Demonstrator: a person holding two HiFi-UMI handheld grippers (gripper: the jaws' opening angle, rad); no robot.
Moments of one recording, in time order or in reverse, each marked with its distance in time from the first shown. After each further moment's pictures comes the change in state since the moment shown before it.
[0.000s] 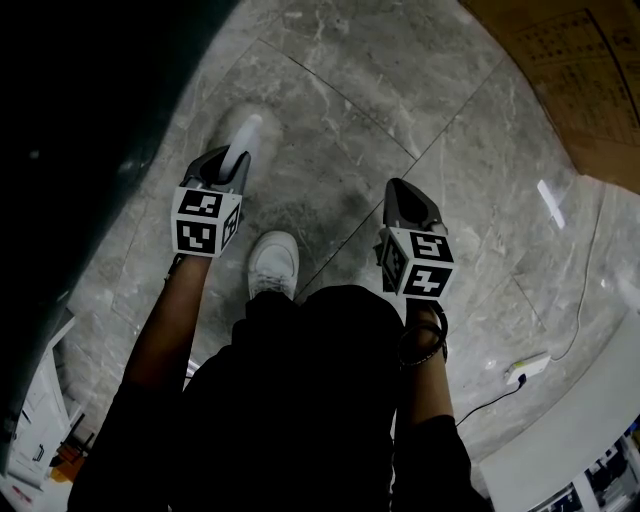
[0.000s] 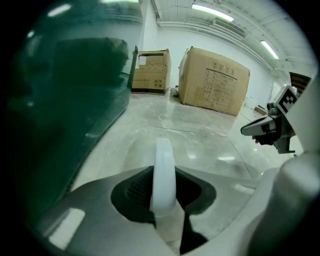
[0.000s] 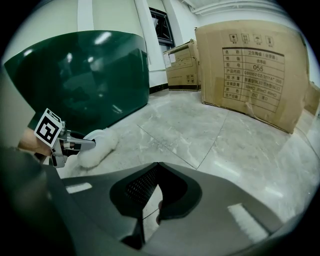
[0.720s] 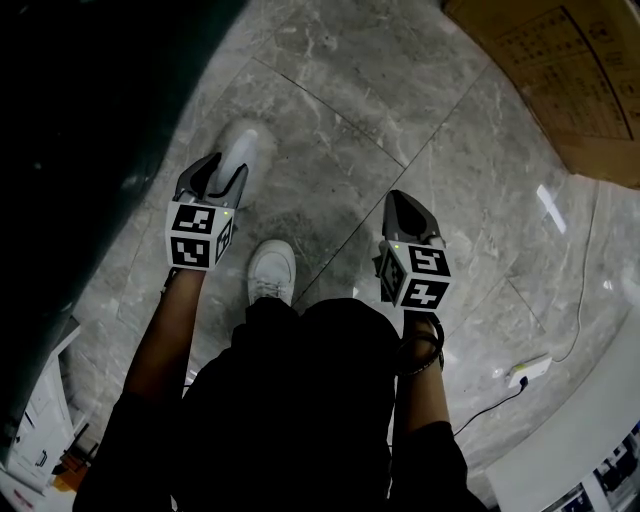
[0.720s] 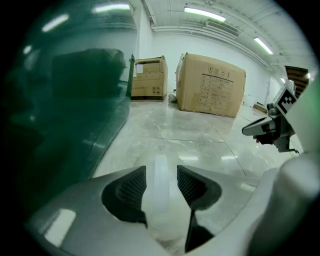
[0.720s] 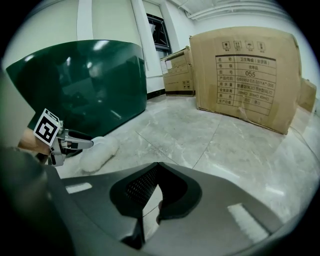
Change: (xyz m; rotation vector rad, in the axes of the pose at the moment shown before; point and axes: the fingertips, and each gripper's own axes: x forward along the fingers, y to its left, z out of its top) left arm -0.024 -0.001 0.027 0.047 -0.048 0.024; right arm -0.026 -0.007 0.011 0.023 -0.042 -0.013
